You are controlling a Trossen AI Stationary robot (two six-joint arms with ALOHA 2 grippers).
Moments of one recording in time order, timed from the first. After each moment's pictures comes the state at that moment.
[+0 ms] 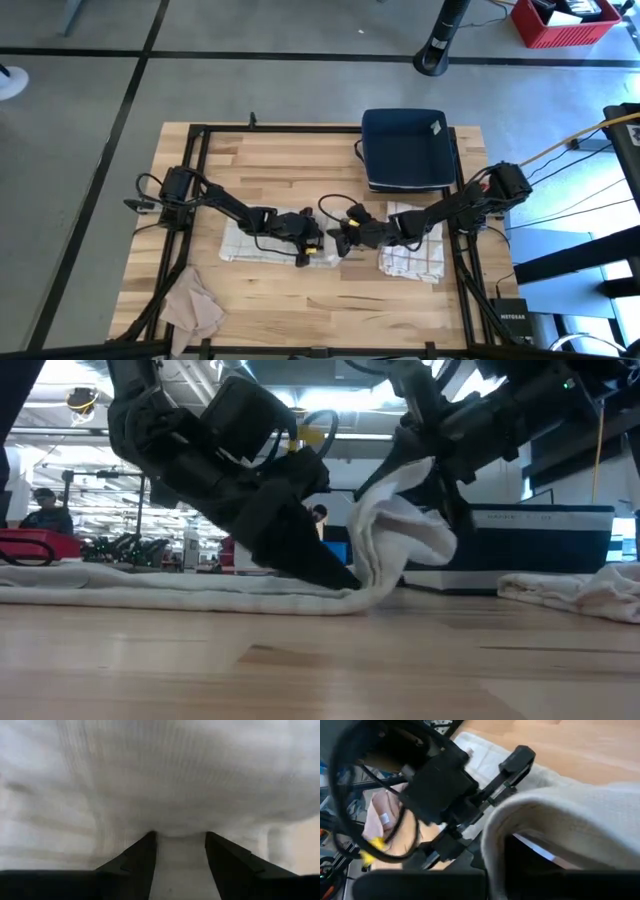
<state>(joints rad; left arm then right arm) -0.13 1.97 0.80 0.63 -0.05 -0.12 0.28 1.65 0.72 0.41 0.42 1.01</state>
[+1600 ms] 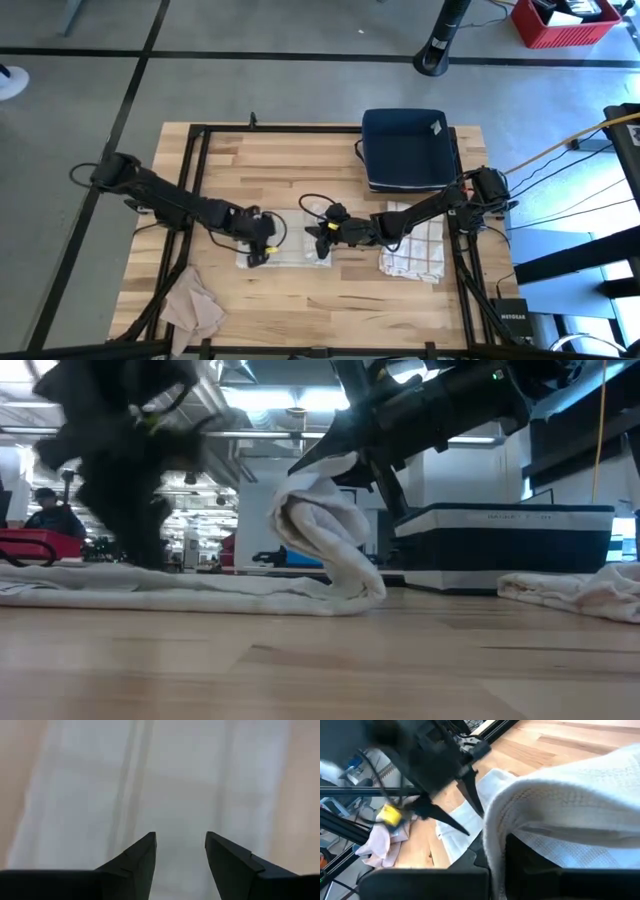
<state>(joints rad) -0.26 1.41 0.67 -0.37 -0.14 -0.48 0.24 1.82 0.93 0.50 0.41 0.78</state>
